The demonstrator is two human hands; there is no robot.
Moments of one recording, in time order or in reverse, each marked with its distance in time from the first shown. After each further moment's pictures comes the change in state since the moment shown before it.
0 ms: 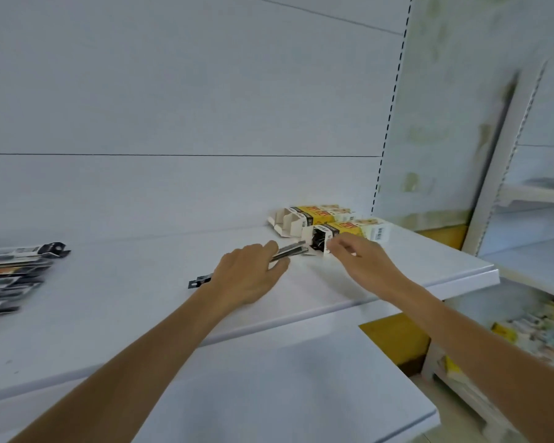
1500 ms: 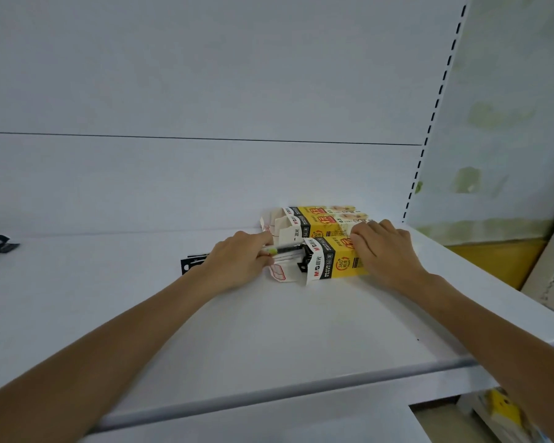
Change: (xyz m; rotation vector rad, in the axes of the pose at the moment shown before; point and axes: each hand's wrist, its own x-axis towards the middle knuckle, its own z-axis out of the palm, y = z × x) left_hand 0.123 -0.002 0.054 -0.108 -0.069 -0.192; right_hand 0.149 0.143 -0.014 -0.713 0.037 -0.350
